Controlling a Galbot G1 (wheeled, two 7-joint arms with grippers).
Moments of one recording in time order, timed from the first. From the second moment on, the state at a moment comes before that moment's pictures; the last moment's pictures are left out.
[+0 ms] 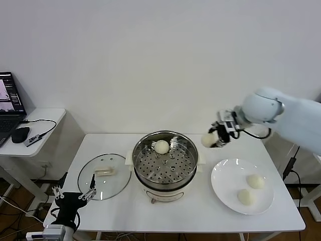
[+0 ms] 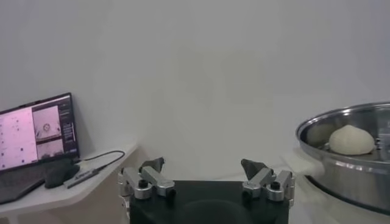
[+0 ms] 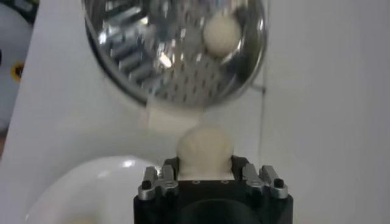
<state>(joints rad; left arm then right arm) 1.75 -1.29 -0.66 -2.30 -0.06 0.16 -0.16 0.66 0.74 -1.24 1.66 0.40 -0.51 -0.92</state>
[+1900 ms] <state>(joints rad) 1.75 -1.30 -0.66 -2.33 -0.04 0.17 -0.16 0.62 0.93 -1.27 1.55 0.39 -0.55 -0.96</state>
